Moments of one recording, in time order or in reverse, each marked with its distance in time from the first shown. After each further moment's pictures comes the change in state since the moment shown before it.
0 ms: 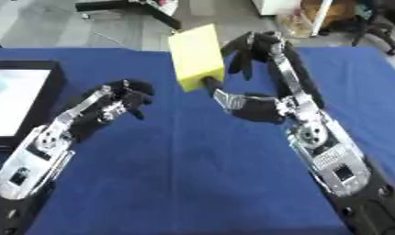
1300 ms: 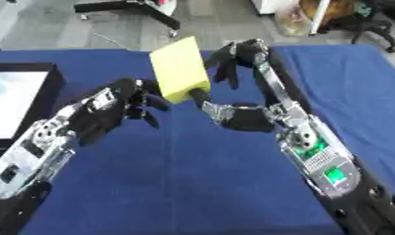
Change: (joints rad) left arm -0.028 0.043 -0.064 -0.092 0.247 0.120 -0.002; right arm -0.007 0.000 0.030 0.010 0.025 -0.046 0.023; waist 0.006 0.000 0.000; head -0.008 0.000
